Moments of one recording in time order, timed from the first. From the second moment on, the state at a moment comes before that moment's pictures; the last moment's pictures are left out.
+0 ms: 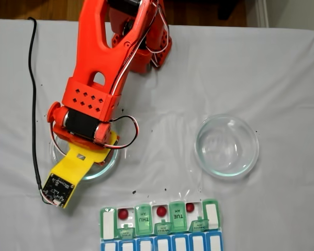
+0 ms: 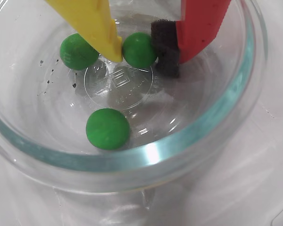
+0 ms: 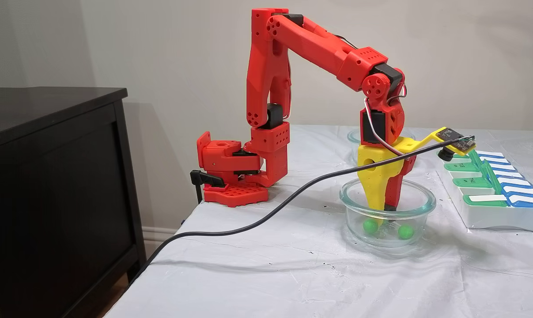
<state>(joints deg) 21.5 106.8 118.3 56.6 -87.7</state>
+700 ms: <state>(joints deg) 21.1 110.7 120.5 61.3 -84.6</state>
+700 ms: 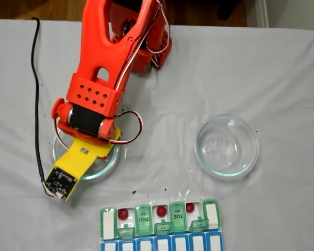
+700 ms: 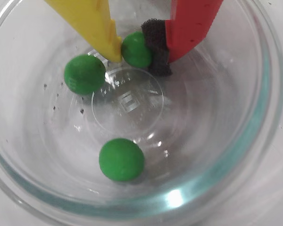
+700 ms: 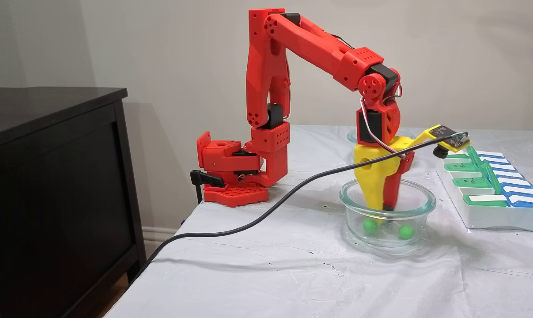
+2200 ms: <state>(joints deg) -15.4 113.1 110.3 44.9 -18.5</state>
